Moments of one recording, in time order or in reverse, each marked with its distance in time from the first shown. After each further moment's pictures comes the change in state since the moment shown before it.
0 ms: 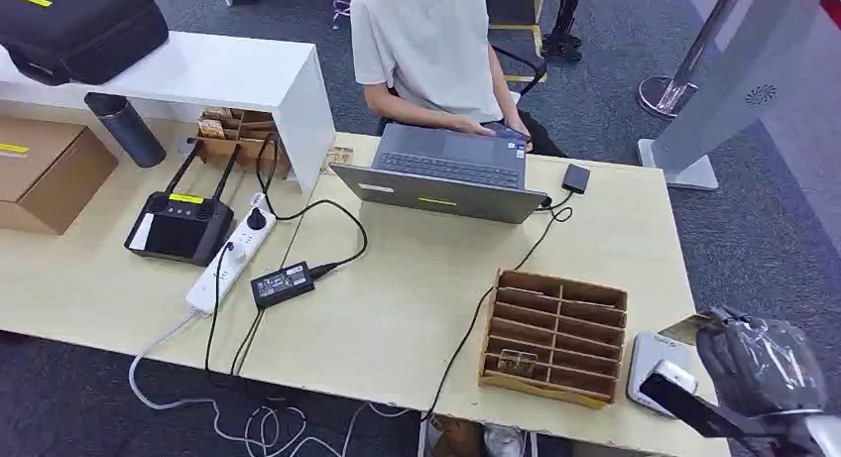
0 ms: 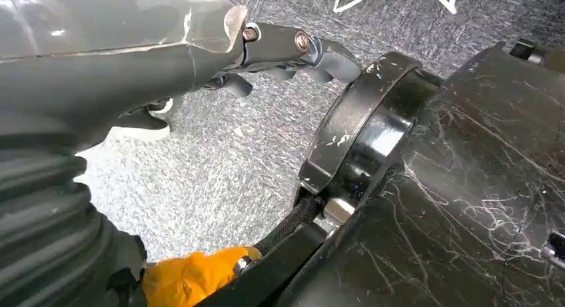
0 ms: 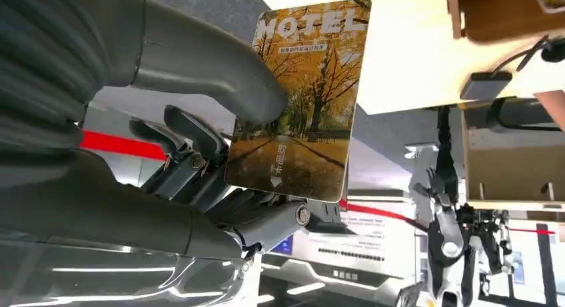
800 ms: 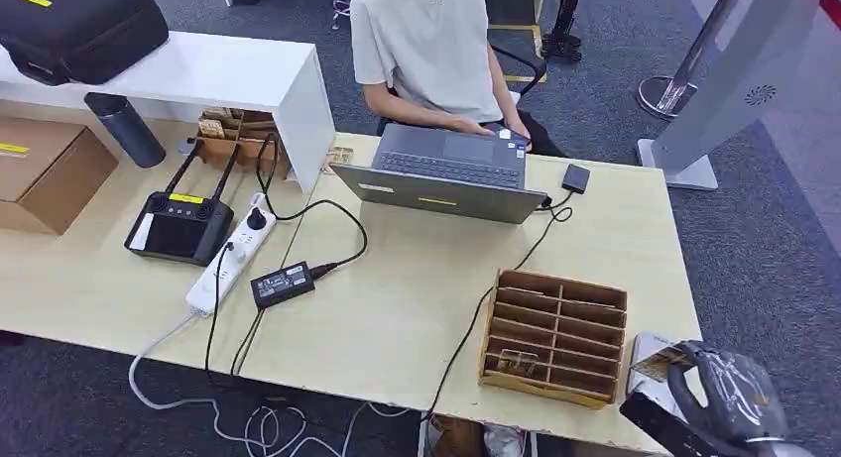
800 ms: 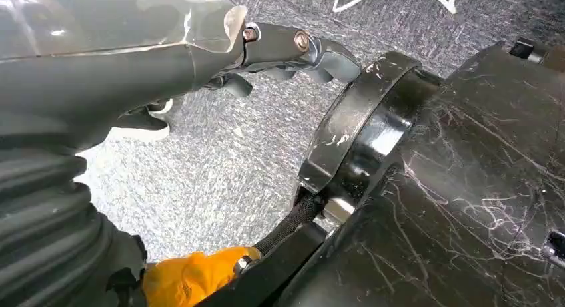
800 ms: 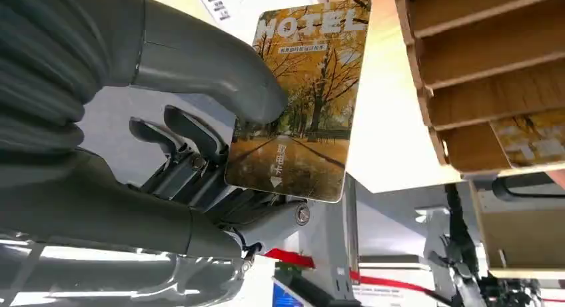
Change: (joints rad) left arm -0.001 0.000 0.000 0.000 0.000 -0.010 0.000; right arm 0.063 0.061 0.052 0.037 -0.087 0.003 0.035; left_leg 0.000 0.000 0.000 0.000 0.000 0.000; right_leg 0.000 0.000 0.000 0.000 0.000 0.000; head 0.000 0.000
